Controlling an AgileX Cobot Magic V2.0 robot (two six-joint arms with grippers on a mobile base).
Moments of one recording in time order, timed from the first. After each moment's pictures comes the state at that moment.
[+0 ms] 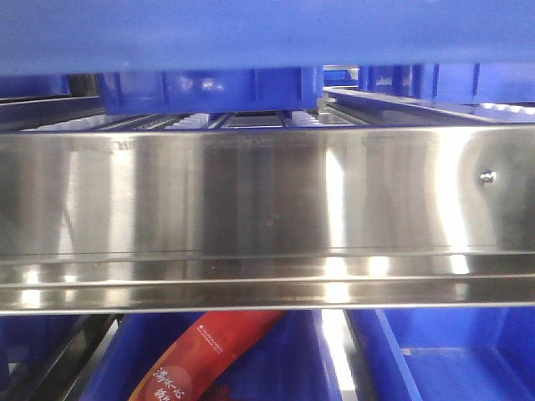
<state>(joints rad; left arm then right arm) -0.09 0.97 -1.45 -0.10 1.20 -0.16 0.21 1.03 -1.53 0.05 1.29 0.10</state>
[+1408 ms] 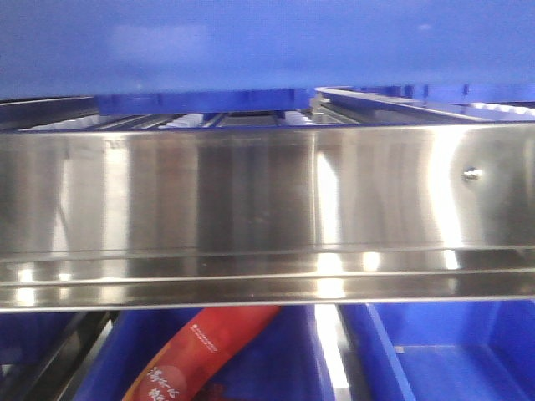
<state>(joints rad) -0.09 0.97 -1.45 -0.10 1.19 -0.16 0.21 1.03 -1.53 0.05 1.29 0.10</state>
